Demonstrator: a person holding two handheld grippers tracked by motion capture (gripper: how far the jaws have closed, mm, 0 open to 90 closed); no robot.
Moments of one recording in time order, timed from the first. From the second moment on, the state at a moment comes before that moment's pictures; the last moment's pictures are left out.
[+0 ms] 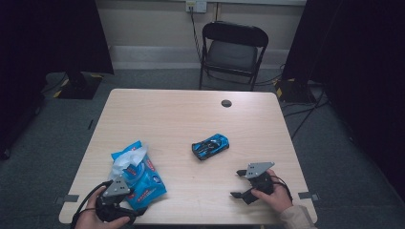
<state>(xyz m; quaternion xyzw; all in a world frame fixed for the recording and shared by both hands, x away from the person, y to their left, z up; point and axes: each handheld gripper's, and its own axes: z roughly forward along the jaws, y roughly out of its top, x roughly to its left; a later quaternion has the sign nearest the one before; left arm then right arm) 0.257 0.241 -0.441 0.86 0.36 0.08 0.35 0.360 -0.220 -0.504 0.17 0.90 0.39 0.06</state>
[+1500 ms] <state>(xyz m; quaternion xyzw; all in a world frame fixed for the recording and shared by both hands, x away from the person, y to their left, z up) 0.394 0.250 -0.466 0.82 0.44 0.19 0.32 0.360 -0.220 -0.505 0.17 0.90 0.39 0.06</state>
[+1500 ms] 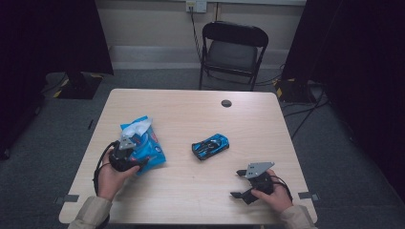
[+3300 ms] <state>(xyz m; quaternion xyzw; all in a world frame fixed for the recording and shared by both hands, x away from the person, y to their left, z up) 0.420 0.172 -0.461 0.83 0.36 0.14 0.41 0.361 -0.220 -0.505 0.17 0.90 0.39 0.06</state>
